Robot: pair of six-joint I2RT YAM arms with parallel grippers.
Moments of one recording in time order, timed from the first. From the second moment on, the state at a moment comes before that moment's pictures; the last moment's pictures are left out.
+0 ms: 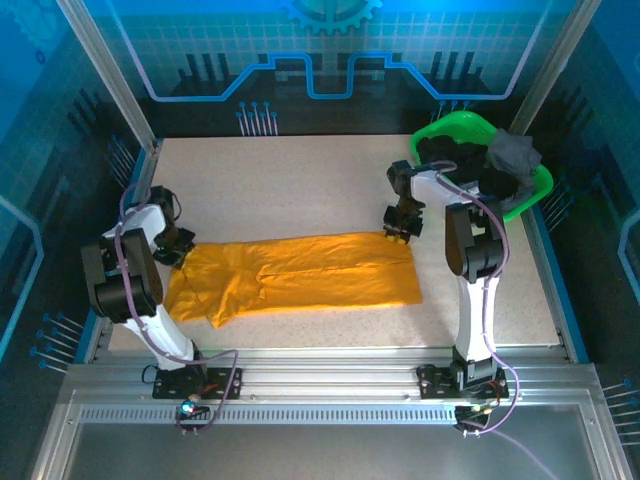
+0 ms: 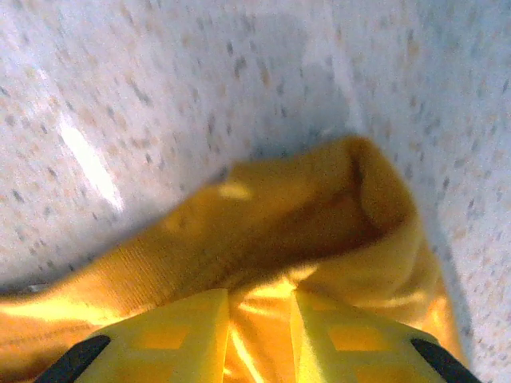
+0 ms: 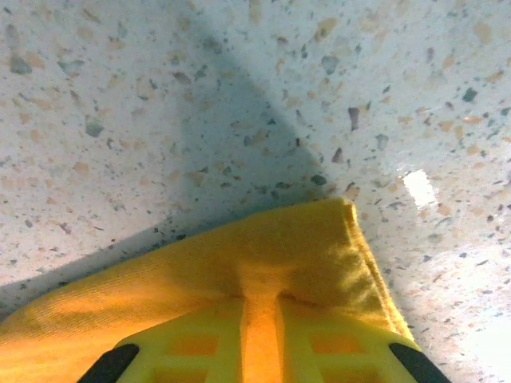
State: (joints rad) left arm 0.34 1.78 1.13 -0.81 -0.03 -0.92; right arm 0.24 2.17 1.65 -1.09 -0.08 0.65
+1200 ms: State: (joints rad) left arm 0.35 1.95 1.44 -0.84 0.05 -0.87; right arm 0.16 2.36 2.07 -1.17 -0.10 0.52
